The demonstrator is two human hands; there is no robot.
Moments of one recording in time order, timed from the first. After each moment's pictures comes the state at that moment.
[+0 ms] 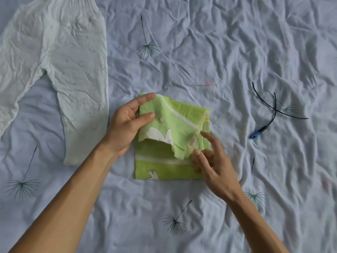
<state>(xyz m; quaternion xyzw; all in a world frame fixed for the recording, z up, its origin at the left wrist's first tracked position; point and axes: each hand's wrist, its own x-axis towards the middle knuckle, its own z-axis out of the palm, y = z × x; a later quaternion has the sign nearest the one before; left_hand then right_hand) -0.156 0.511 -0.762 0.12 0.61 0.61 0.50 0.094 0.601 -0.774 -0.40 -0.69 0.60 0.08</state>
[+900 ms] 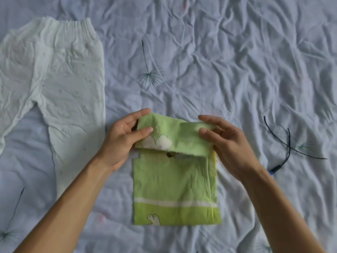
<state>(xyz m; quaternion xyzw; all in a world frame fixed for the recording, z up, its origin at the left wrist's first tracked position) -0.216 0.547 -0.794 0.06 0.58 0.62 0.52 -0.006 0.721 -0.776 -0.39 -0.46 0.79 0.11</state>
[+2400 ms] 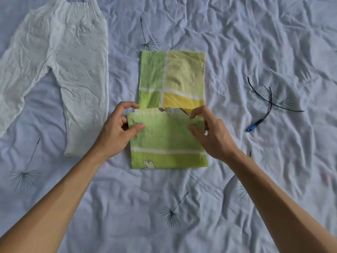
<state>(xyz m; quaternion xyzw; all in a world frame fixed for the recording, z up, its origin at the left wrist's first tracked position) -0.154 0.463 -0.773 0.30 0.76 0.45 0.37 0.064 0.656 -0.778 -0.29 -0.81 0.50 0.09</state>
